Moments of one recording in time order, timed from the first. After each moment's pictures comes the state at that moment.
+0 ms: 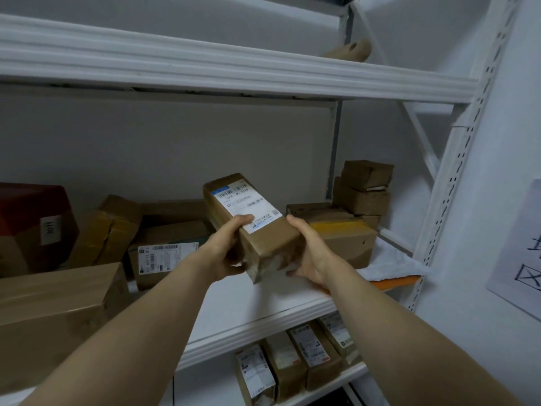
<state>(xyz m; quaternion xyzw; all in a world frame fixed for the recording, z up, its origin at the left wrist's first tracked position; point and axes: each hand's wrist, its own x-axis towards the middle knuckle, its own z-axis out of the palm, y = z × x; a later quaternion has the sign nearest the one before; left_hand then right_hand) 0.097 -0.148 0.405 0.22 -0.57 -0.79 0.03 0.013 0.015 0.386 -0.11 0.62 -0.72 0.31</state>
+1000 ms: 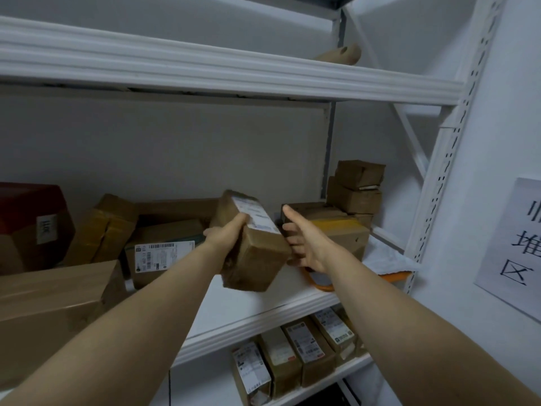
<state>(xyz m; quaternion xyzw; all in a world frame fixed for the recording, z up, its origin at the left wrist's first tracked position) 0.091 -0.141 0.409 0.33 -0.67 -0.66 0.07 0.016 0.026 0.407 -0.09 0.69 -0.66 0.28</state>
